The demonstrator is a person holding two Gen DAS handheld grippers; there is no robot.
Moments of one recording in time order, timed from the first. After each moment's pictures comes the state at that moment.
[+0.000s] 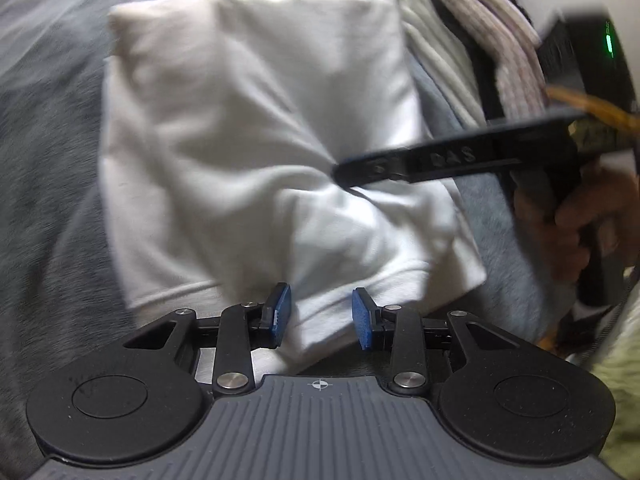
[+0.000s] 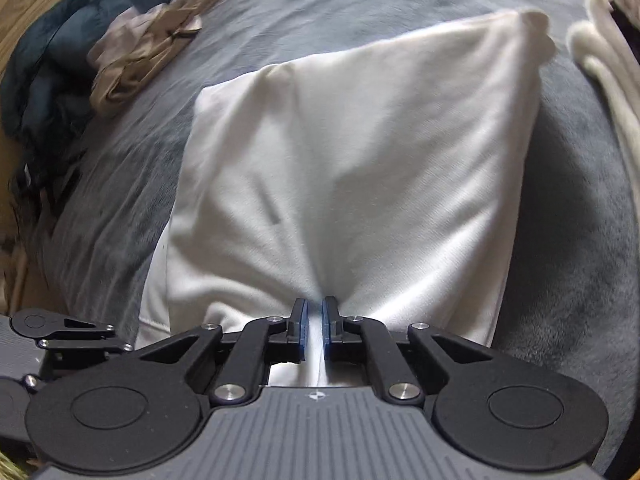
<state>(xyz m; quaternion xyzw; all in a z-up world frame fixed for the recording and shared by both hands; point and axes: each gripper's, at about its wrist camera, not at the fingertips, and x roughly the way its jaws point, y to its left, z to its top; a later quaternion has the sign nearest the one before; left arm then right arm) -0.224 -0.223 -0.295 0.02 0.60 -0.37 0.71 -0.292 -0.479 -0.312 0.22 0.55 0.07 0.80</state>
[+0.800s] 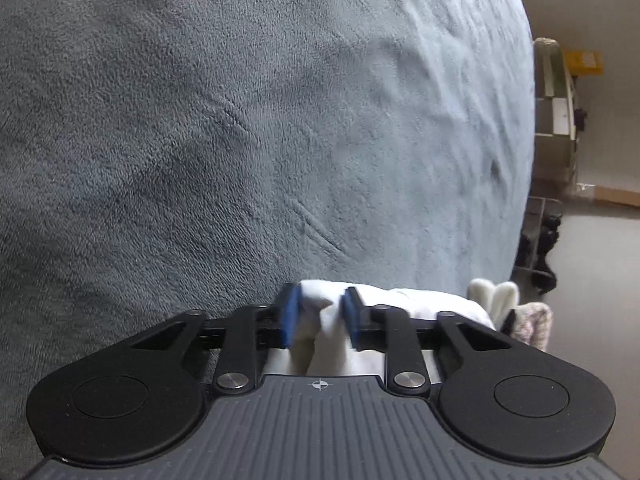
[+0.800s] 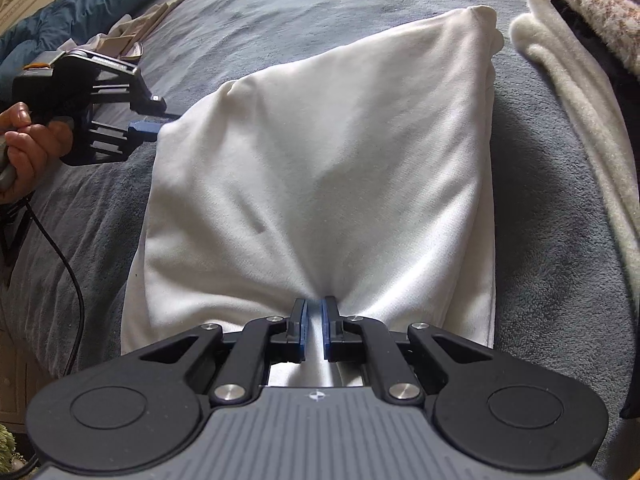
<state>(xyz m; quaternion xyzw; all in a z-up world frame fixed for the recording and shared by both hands) 0.023 -0.173 -0.343 -0.29 0.70 -0.23 0.62 -0.294 -0.452 -0.311 0.21 0.54 -0.04 0.82</state>
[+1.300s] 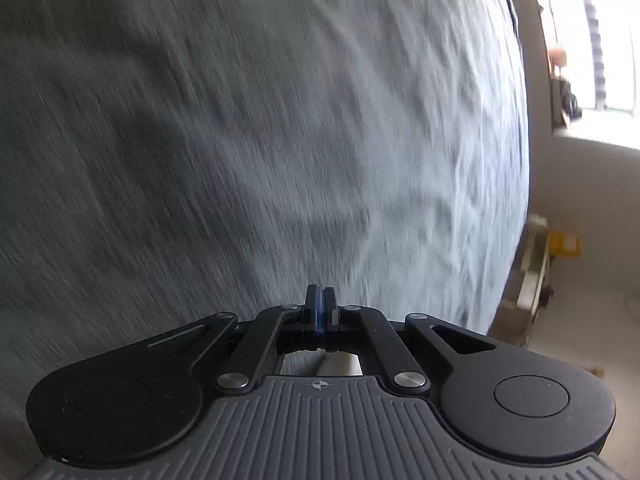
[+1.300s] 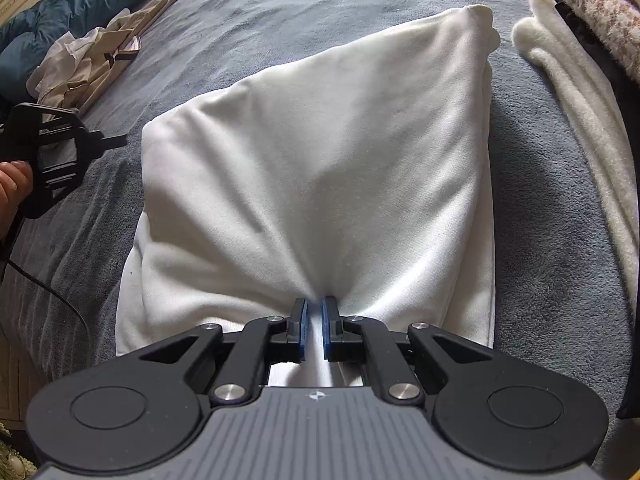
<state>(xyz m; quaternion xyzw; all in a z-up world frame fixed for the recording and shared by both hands) -0.032 -0.080 -0.349 -0.49 0.58 -0.08 0.65 -0.291 -0.449 -0.315 0.20 0.54 -0.04 0.81</state>
